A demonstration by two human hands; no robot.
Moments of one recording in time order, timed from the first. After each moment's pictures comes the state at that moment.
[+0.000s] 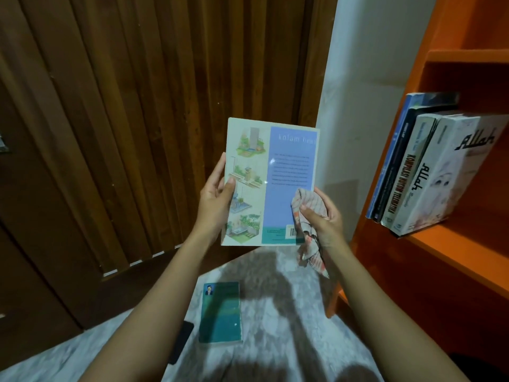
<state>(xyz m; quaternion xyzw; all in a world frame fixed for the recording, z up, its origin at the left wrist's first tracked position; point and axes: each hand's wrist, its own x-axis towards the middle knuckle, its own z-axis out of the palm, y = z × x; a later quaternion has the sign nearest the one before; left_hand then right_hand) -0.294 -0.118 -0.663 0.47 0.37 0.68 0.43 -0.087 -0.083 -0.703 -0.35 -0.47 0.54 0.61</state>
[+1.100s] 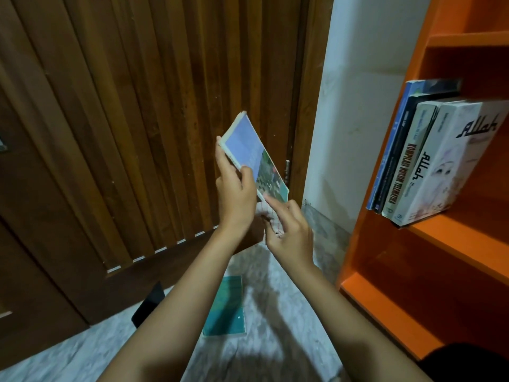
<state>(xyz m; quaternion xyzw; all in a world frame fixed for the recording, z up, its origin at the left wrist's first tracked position) -0.244 -0.122 -0.649 0.52 0.49 0.69 0.13 -0.142 -0.118 -0.728 -0.42 -0.73 0.05 0.54</state>
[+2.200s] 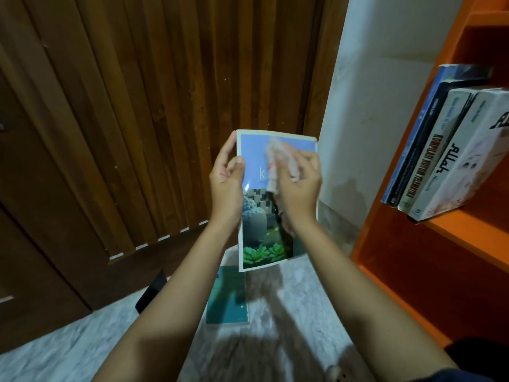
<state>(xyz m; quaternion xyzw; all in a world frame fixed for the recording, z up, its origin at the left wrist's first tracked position) -0.281 -0.123 -0.662 0.45 0.37 0.74 0.33 -0.175 -0.082 -0.673 -0.40 -0.59 0.18 0.68</state>
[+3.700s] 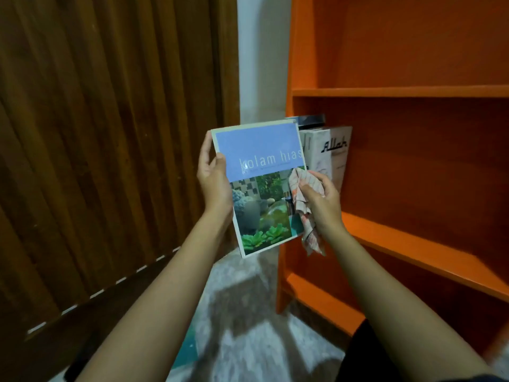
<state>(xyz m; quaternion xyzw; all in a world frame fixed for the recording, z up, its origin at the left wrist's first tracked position) -0.143 -0.156 -0.577 0.42 0.26 0.77 0.40 0.038 -0.155 -0.633 -0.46 -0.50 0.27 0.68</state>
